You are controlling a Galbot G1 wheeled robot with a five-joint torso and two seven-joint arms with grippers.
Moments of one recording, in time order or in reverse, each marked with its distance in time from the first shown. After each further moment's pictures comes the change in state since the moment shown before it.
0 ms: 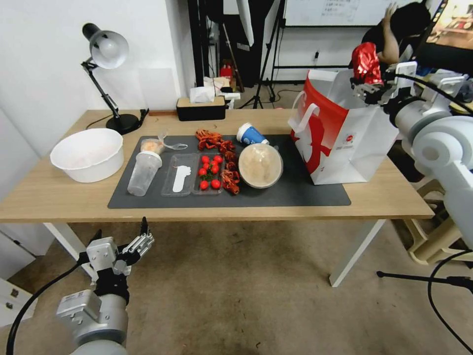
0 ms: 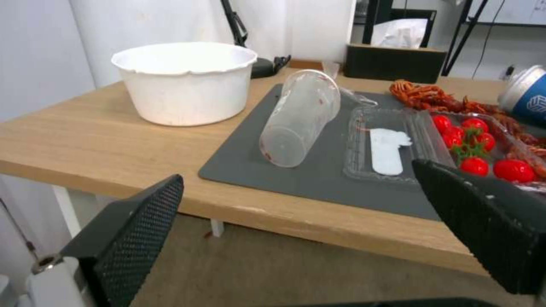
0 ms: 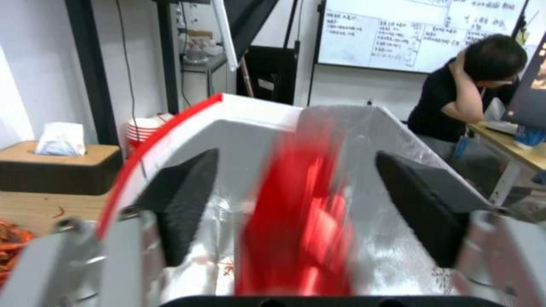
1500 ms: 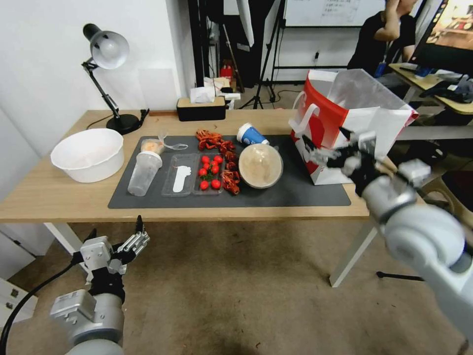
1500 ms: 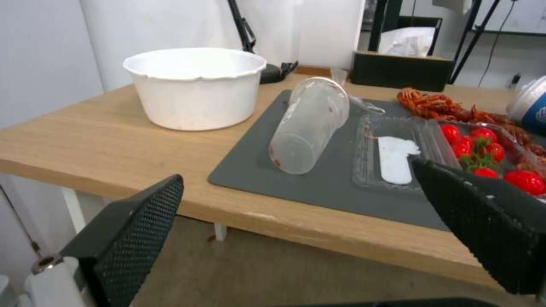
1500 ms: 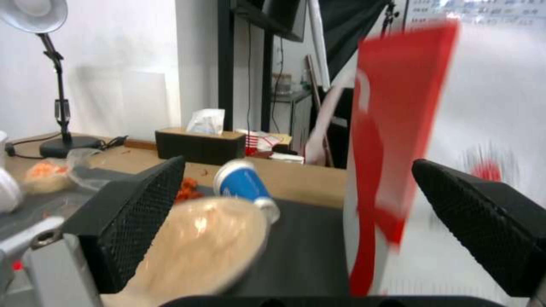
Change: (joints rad) left arm 0.003 -0.008 -0.022 0.000 -0.012 -0.016 0.004; right arm -0.780 0.060 0.107 0.349 -0.312 0.561 -0.075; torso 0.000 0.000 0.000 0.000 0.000
